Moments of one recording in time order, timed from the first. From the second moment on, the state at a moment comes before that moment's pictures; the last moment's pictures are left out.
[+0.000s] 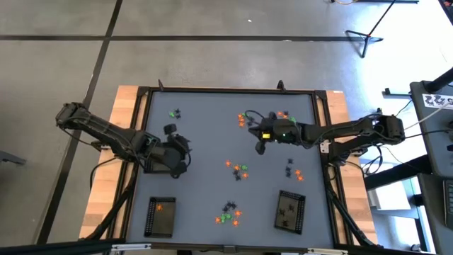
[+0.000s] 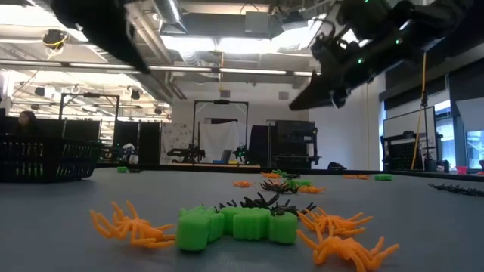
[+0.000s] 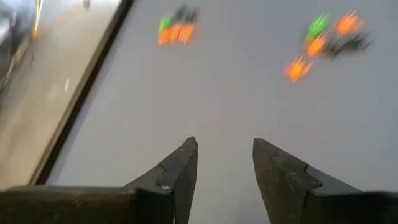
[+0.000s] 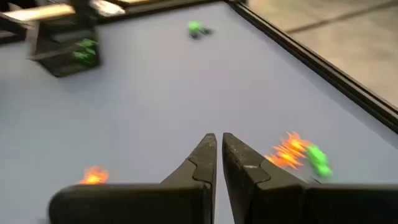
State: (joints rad) left arm -0.33 1.14 0.86 -0.69 -0.63 -0.31; right arm -0.12 1.32 0.59 0.26 0.22 0.15
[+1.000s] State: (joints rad) left arm -0.20 0.99 0.24 0.77 -0.44 0.04; right arm -0.39 1.69 0.86 -0.09 0.12 0.15
